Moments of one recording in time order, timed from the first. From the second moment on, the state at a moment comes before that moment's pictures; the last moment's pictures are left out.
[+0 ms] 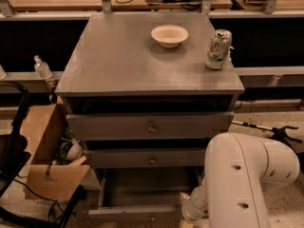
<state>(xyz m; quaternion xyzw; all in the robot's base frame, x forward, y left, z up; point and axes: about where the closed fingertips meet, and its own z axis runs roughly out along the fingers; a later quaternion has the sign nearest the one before) 0.457 -0.151 0.182 -0.65 0.75 0.08 0.14</state>
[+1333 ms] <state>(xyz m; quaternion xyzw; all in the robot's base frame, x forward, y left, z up) 0.420 -0.146 0.174 -0.63 0.76 0.11 0.09</state>
